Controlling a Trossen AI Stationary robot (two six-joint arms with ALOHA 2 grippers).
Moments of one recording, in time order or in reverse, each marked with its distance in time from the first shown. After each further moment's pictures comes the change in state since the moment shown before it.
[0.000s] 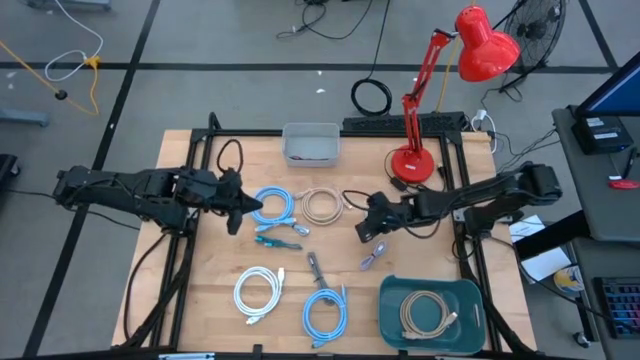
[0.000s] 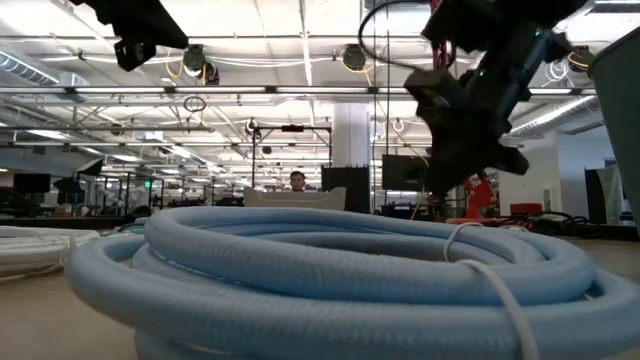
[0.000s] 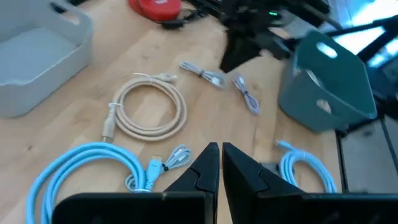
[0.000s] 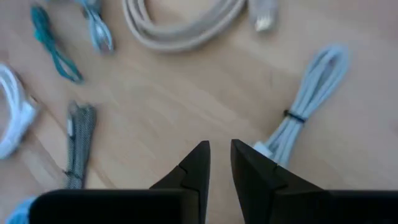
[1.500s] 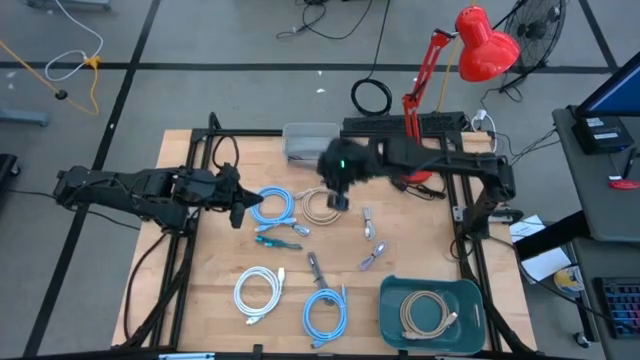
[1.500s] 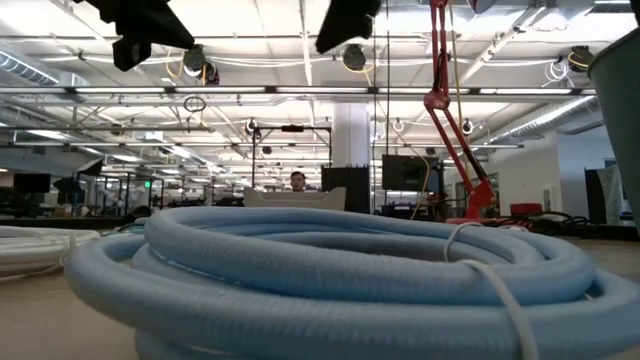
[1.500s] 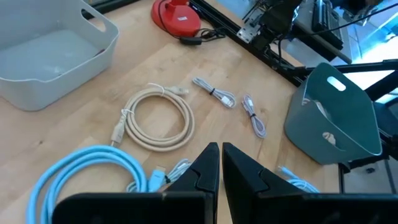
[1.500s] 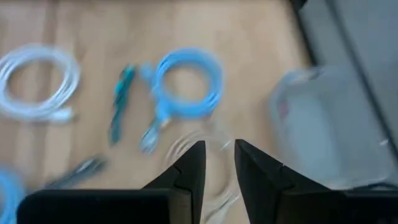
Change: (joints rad) left arm -0.001 -0.007 0.001 0.019 -0.101 -0.132; right arm -0.124 0.318 1.079 -0.646 0.043 -1.079
